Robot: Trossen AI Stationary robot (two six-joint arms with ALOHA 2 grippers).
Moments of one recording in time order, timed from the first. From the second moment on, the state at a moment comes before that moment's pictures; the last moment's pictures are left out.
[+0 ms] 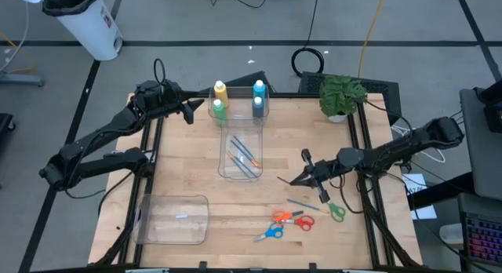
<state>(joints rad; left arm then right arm) 0.80 0.84 0.64 -0.07 0.23 -0.08 0.22 1.07 0.30 0.76 -0.14 0.01</state>
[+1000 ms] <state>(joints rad) 0.80 0.84 0.64 -0.07 0.23 -0.08 0.31 1.07 0.30 0.94 -0.53 0.03</state>
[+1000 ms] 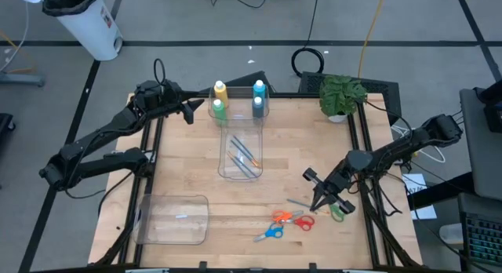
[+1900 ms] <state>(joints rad) 0.80 0.84 0.64 -0.07 0.23 -0.08 0.31 1.07 0.30 0.97 -0.53 0.04</state>
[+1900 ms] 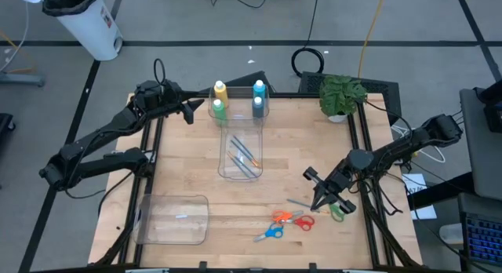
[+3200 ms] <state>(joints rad) 0.80 0.84 0.64 -0.07 0.23 -0.08 0.31 1.08 0.30 1.00 -0.19 0.03</state>
